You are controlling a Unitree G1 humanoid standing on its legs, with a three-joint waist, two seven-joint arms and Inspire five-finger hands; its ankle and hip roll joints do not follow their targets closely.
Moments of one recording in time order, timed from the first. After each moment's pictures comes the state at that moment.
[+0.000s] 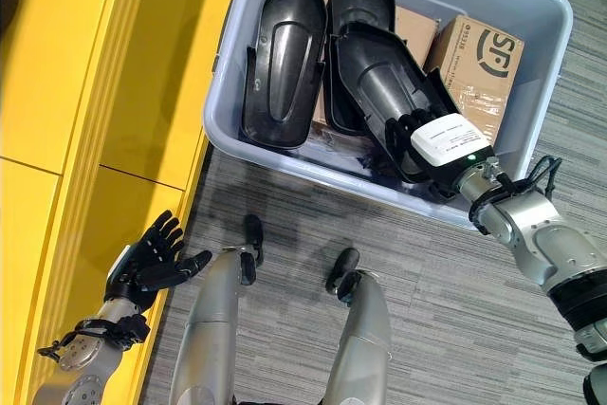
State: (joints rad) left arm 0.21 0.56 -0.13 0.00 -0.73 -0.13 0.03; right arm -0.55 -1.16 0.46 0.24 -0.63 -0.09 -0.06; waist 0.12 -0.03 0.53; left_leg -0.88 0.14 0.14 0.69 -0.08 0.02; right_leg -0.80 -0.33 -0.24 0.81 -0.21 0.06
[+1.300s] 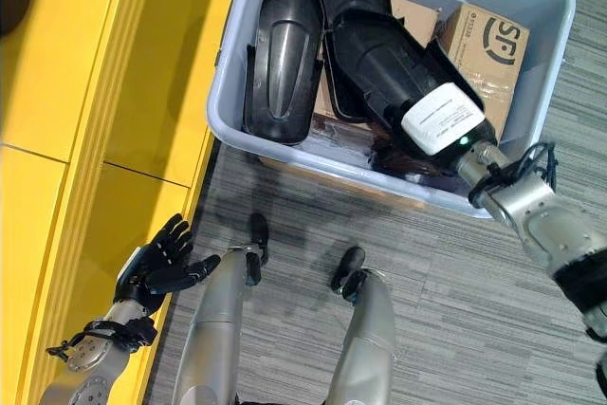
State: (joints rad) left arm 0.20 0.57 -0.19 0.00 -0.69 -0.14 0.06; right arm -0.63 -1.28 0.64 0.13 -0.93 -0.07 -0.17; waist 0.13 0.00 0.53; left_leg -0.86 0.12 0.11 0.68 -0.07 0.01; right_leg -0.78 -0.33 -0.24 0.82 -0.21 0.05
